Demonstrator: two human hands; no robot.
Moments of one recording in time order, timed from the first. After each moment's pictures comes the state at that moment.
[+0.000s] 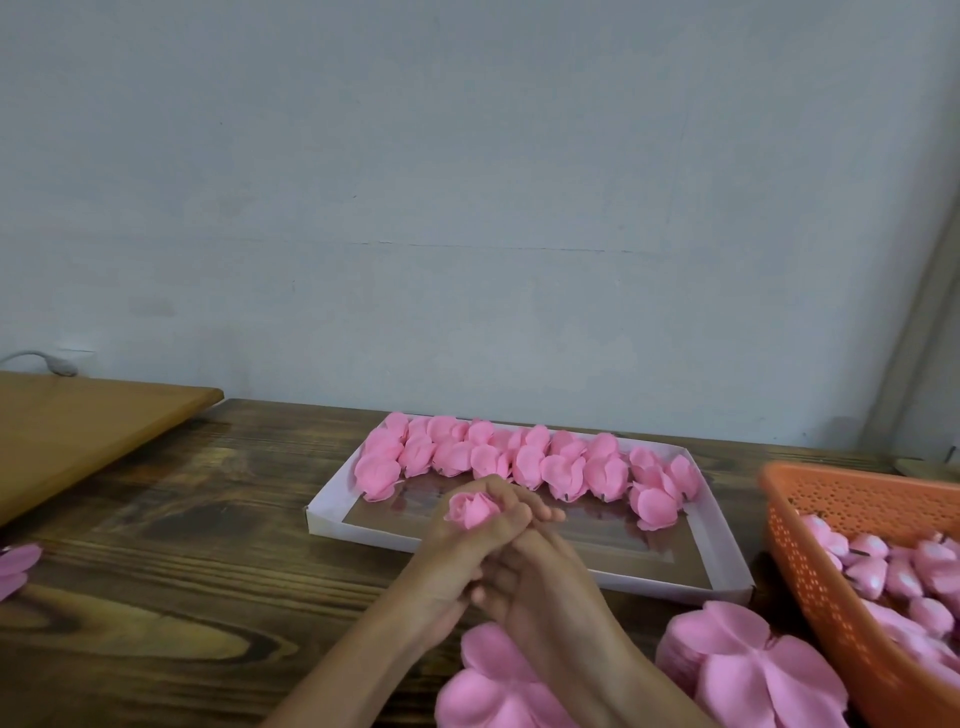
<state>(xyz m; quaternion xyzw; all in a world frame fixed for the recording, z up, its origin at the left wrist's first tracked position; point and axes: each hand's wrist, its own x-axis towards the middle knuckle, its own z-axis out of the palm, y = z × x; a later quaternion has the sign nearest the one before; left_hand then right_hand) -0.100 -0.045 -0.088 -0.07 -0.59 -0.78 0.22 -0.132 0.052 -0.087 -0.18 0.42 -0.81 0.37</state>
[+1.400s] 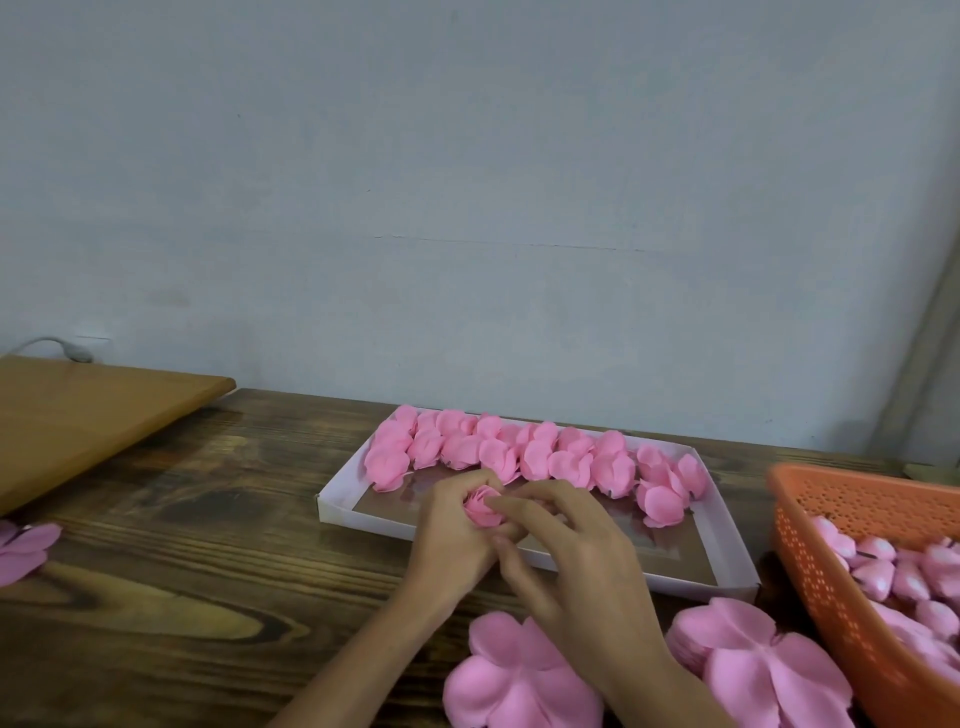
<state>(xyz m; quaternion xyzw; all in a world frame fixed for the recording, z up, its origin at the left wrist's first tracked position) -0.129 -0.070 -0.119 0.06 -0.74 -0.55 0.38 -0.151 0.092 -0.085 -0.50 0.73 -0.39 -0.25</state>
